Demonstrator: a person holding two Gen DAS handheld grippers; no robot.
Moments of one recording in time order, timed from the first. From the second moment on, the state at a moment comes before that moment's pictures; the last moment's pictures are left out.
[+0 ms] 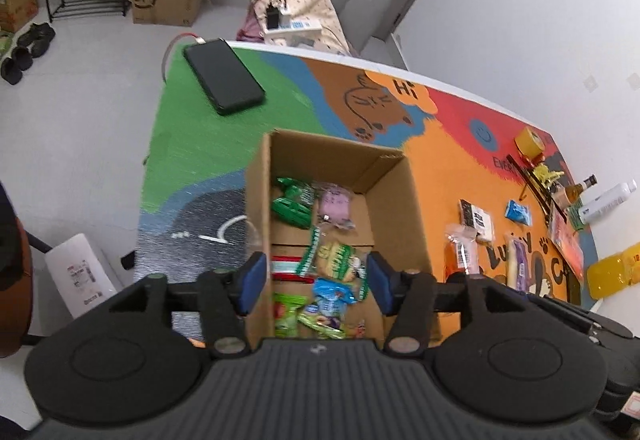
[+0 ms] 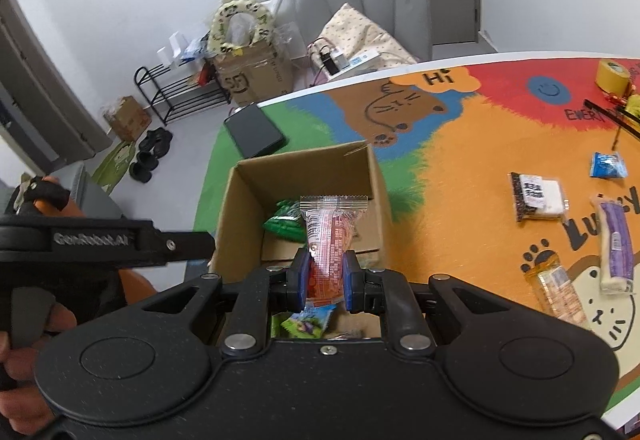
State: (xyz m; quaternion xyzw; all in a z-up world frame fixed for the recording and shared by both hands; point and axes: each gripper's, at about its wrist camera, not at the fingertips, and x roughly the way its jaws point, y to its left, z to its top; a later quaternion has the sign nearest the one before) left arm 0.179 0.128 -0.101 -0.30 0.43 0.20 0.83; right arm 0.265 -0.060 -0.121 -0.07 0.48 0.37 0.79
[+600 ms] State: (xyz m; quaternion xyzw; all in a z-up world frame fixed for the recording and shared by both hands) left arm 0.172 0.128 -0.087 -0.28 0.42 0.19 0.84; right arm 0.273 -0.101 -0.114 -0.05 0.48 0.32 0.81
